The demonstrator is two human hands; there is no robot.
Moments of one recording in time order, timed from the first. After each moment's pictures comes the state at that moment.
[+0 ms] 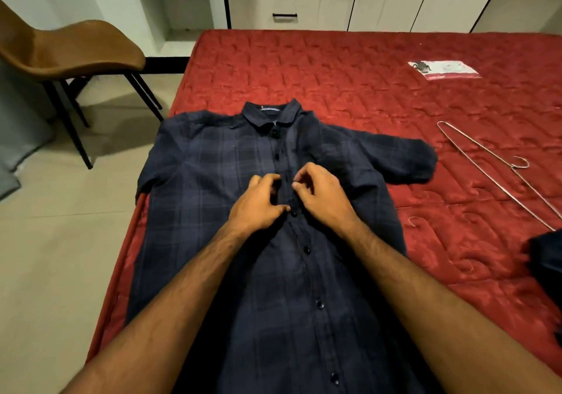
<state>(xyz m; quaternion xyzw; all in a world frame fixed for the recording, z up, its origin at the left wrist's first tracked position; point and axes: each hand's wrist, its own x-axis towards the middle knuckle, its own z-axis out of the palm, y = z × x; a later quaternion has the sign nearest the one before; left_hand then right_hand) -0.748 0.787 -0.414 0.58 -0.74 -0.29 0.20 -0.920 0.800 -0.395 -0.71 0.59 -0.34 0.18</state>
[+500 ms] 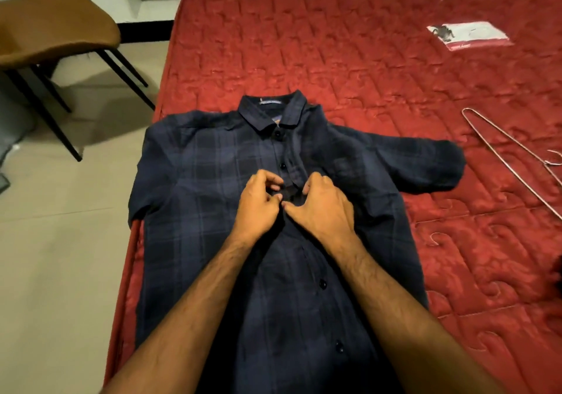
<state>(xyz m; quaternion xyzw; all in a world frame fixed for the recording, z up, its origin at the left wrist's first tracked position) -0.748 0.738 -0.423 0.59 -0.66 -0.35 0.33 -0.885 0.766 -0.399 -0.61 0.76 -0.16 0.14</state>
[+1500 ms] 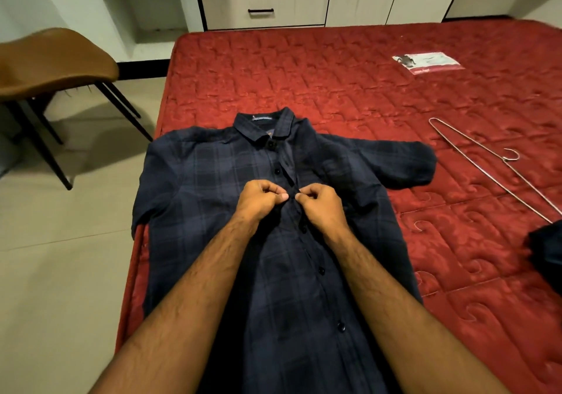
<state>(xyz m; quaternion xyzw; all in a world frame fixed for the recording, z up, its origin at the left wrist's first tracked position) -0.750 0.728 -0.414 0.61 -0.52 -0.51 0.30 -0.889 0.776 -0.408 -0.45 0.74 -0.37 0.33</state>
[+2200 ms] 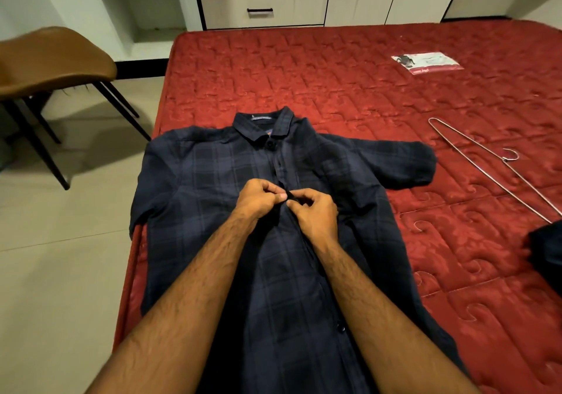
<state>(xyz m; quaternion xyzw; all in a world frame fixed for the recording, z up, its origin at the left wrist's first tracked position) -0.747 0.712 -0.430 0.61 -0.55 -0.50 0.27 -0.872 0.784 -0.425 -0.46 0.72 -0.44 0.28</state>
